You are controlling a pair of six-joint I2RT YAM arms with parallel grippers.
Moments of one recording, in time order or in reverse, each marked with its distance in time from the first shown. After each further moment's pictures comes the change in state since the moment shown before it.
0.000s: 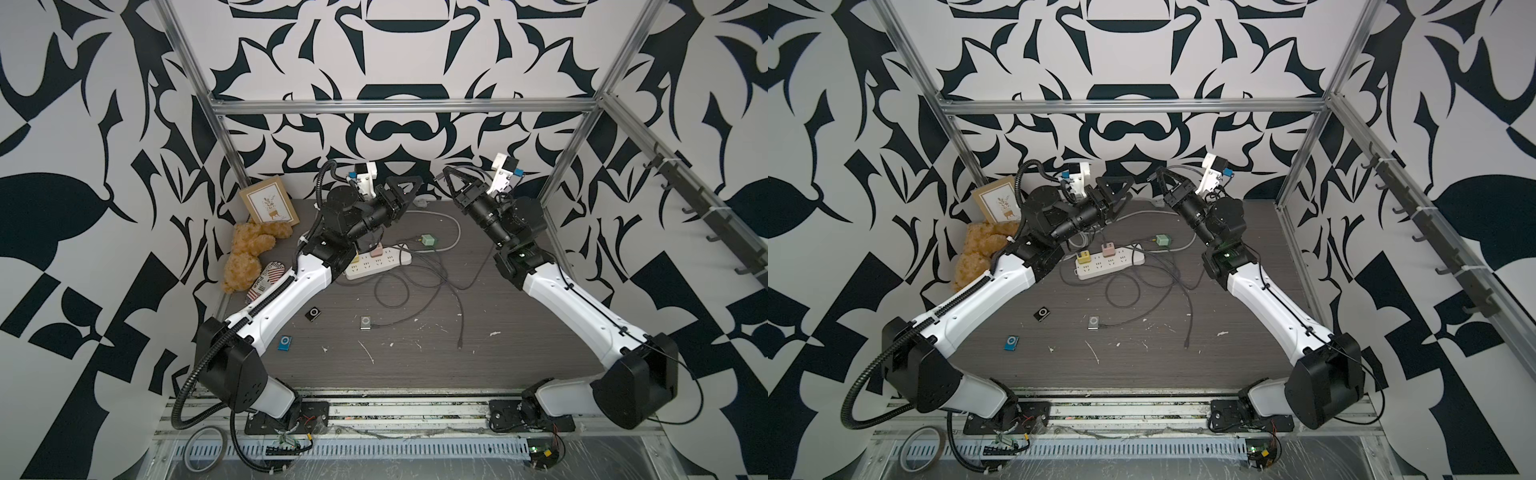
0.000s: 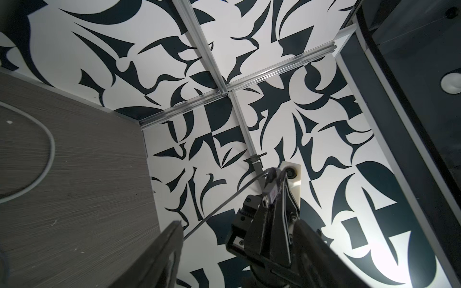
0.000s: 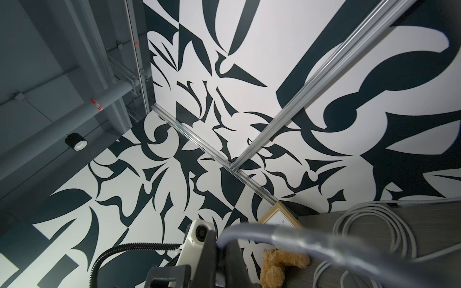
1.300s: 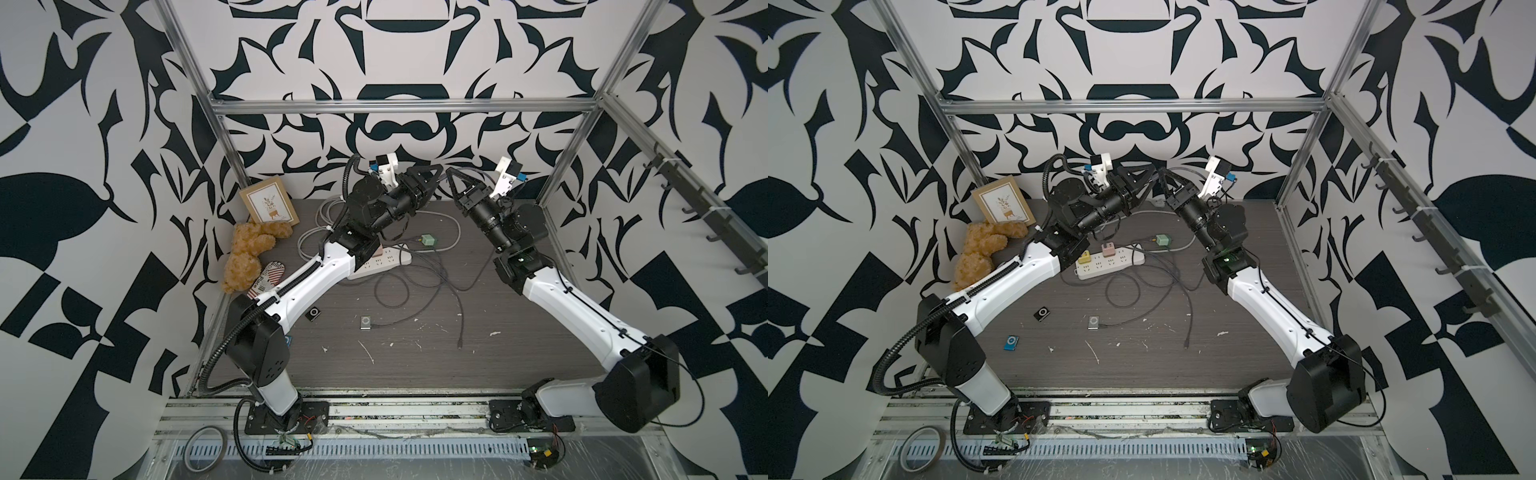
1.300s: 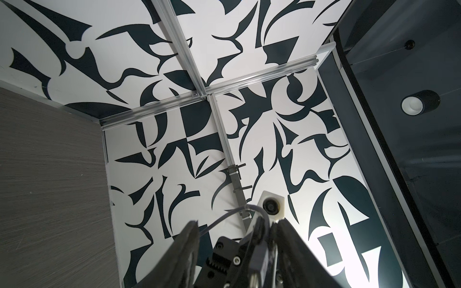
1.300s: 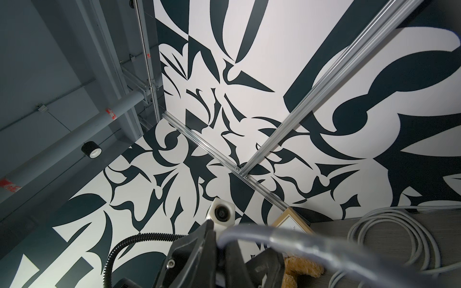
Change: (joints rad) left arm -0.082 0.176 0.181 0.066 -0.077 -0.106; right arm 0.008 -0.019 -0.059 0.080 0.016 0.041
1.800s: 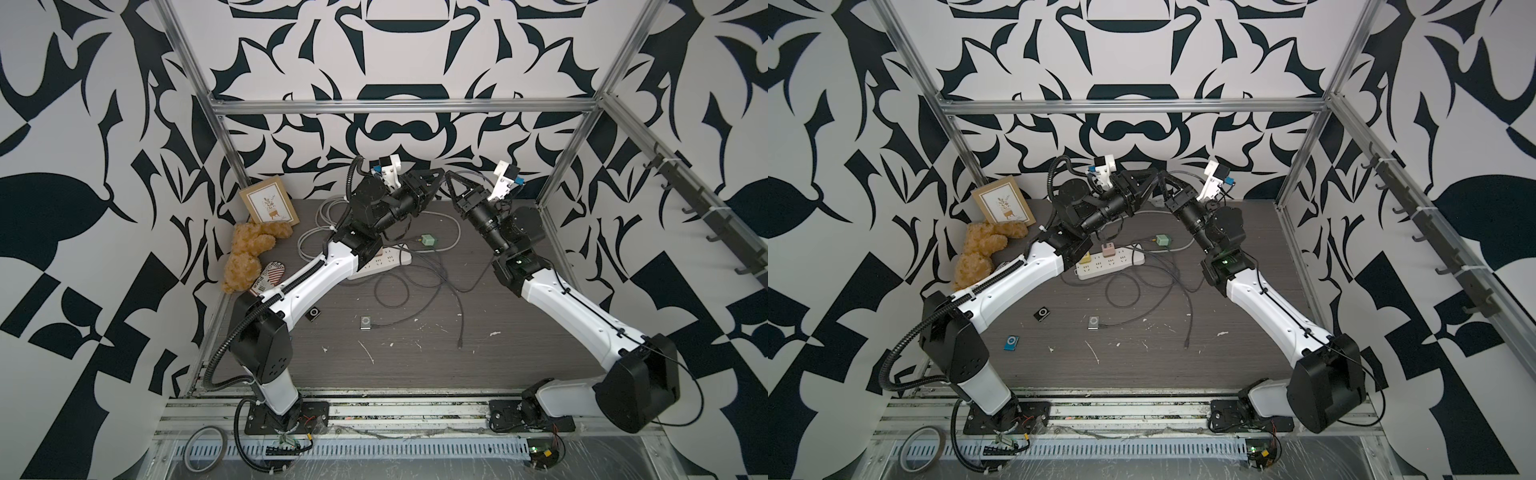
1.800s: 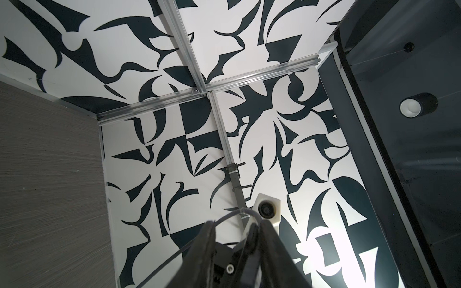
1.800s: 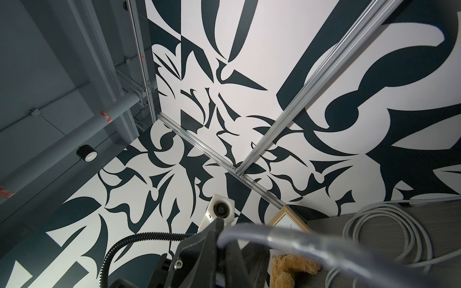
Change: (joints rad) left arm -0.005 0.023 0.007 0.026 0.005 -0.022; right arm 0.011 0.000 -0.023 0.005 0.023 0.004
